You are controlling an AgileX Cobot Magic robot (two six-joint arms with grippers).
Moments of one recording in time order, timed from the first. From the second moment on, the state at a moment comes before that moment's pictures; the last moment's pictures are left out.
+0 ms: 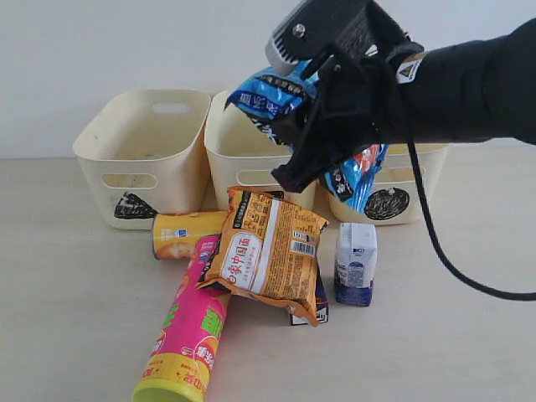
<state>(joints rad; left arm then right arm) 0.03 0.00 0.00 -0.08 0.31 0.01 0.65 1.40 -1.00 0.26 0.08 -0.70</state>
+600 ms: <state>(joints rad) 0.03 0.00 0.00 -0.08 0.31 0.01 0.39 1.53 -1.21 0.27 0.06 -0.66</state>
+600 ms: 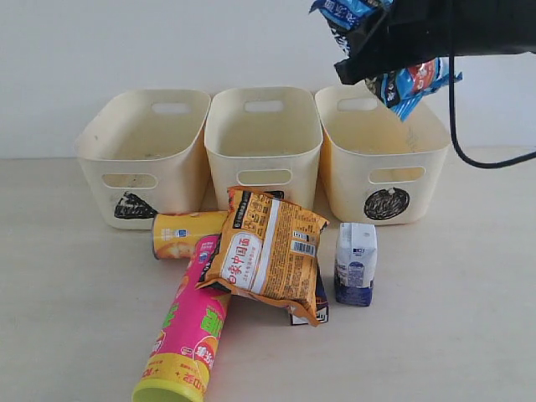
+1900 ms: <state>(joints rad) 0.03 0.00 0.00 -0.08 0.31 0.01 0.30 2.05 -1.57 0.28 -0.02 -0.64</state>
